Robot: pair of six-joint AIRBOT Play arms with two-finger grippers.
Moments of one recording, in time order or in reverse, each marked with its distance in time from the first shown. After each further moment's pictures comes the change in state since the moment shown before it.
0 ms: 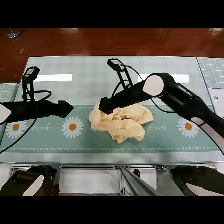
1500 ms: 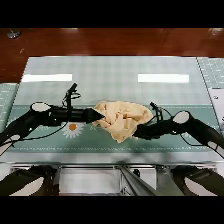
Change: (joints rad) left arm -0.134 -0.426 -0.138 -0.935 0.026 0.554; right arm -0.343 0.174 -0.741 0.342 -0.019 -0.122
